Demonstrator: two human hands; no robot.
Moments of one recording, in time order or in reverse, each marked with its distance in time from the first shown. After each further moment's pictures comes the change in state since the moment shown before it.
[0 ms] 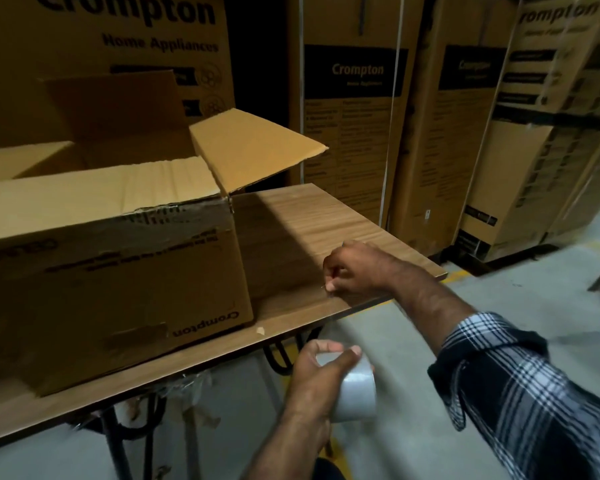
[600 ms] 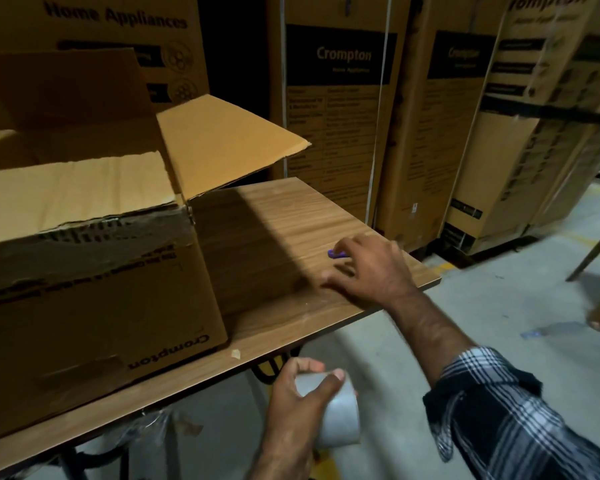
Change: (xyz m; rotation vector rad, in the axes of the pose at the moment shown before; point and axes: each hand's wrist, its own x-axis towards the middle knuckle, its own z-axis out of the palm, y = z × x) left_hand 0.030 -0.018 -0.010 0.083 0.028 0.147; right_hand -0.002 0.032 0.020 0.020 0.289 0.354
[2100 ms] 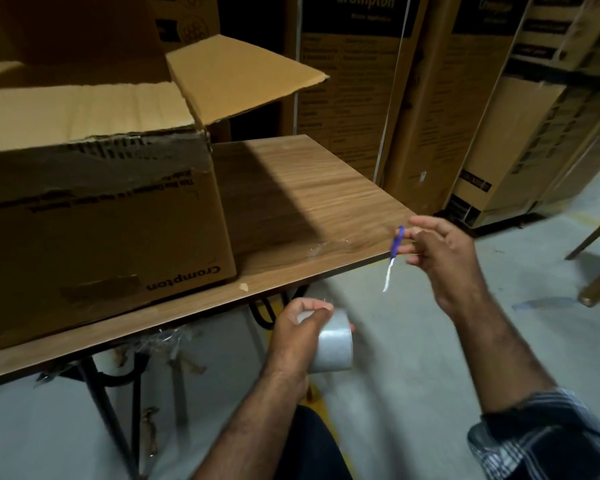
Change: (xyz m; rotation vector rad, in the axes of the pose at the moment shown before) left_hand -0.006 0.006 0.001 -0.089 -0.047 -0.089; right_hand -0.094 0.042 -0.005 1.420 0.263 0.390
